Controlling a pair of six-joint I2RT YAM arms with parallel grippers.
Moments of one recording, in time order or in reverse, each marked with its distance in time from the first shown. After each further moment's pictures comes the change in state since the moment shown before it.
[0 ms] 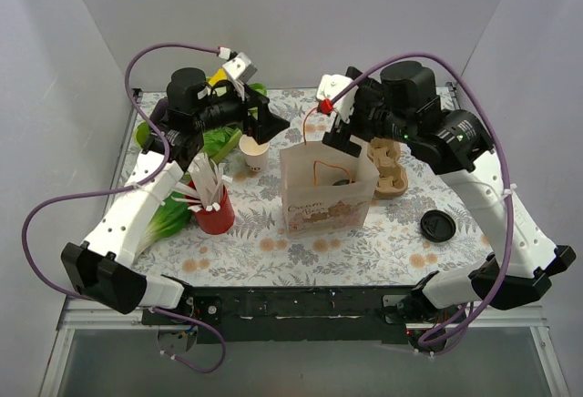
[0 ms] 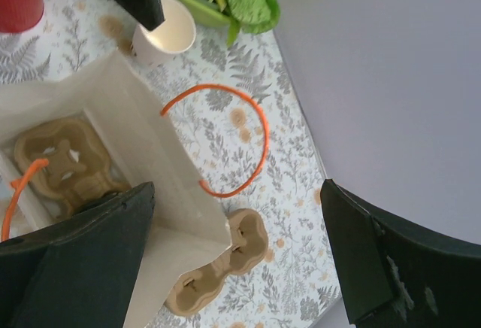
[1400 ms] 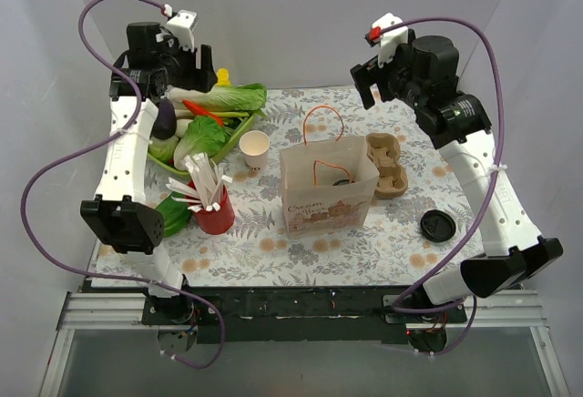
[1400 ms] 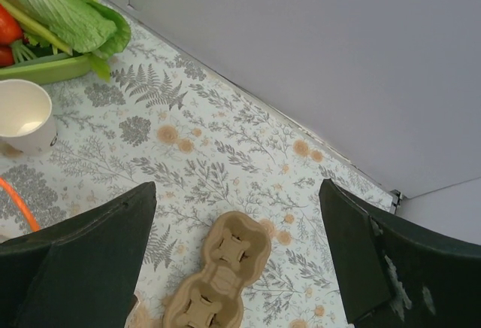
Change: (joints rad) left arm 0.307 0.397 0.619 -0.452 -0.420 0.105; right arm -0.316 0.081 -0.040 0.347 0.097 0.389
